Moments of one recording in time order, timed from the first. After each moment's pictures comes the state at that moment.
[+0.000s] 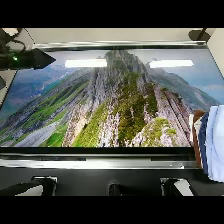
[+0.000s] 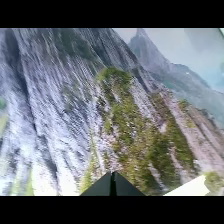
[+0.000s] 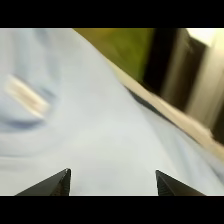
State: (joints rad) left arm 0.00 -1.32 1.75 0.99 -1.19 -1.33; right arm -1.18 -1.05 1.34 -1.27 1.41 1.49
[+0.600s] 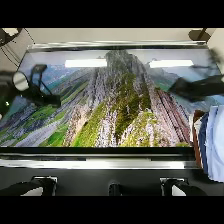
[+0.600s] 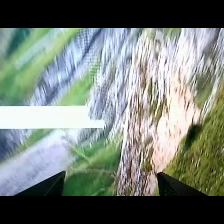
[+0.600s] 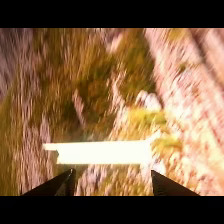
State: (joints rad) left arm -0.14 -1.30 1.34 1.60 -1.37 -1.66; right arm -0.09 -1.21 1.40 -1.24 1.31 1.68
